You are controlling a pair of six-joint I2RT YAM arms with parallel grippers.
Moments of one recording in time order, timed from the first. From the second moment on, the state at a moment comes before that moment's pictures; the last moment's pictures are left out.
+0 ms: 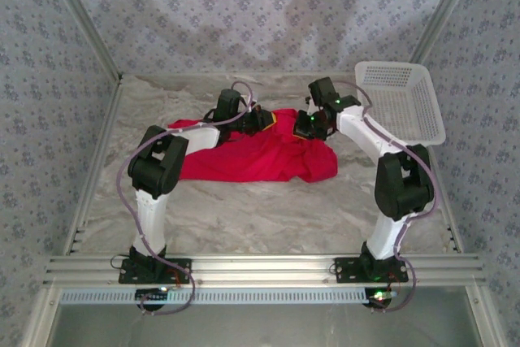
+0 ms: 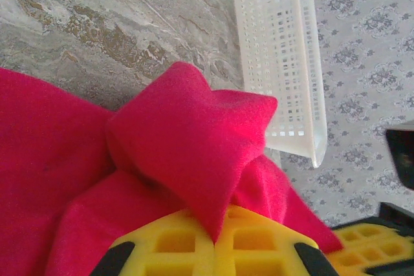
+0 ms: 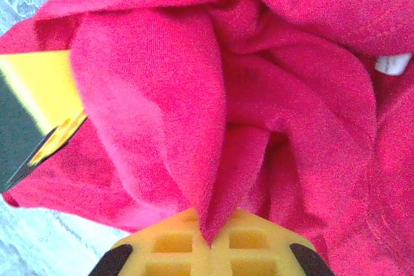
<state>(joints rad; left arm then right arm) -0.50 2.10 1.35 0.30 0.67 -0.96 0.35 1.76 1.45 -0.77 -0.30 0.56</state>
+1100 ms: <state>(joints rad) -0.53 2.09 1.48 0.17 0.62 -0.90 0.23 1.77 1.51 -0.79 -0.26 0.58</state>
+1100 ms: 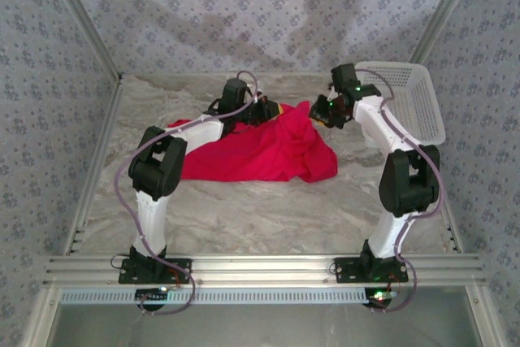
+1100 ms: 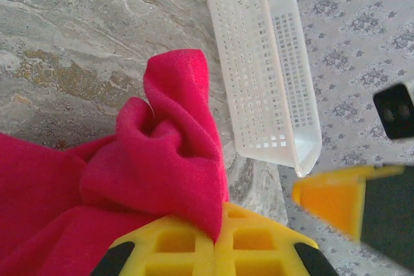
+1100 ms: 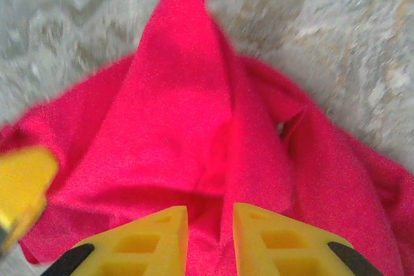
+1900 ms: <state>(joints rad) -0.53 2.10 1.48 0.17 0.62 -0.90 0.27 1.95 1.35 -0.53 -0.30 0.54</state>
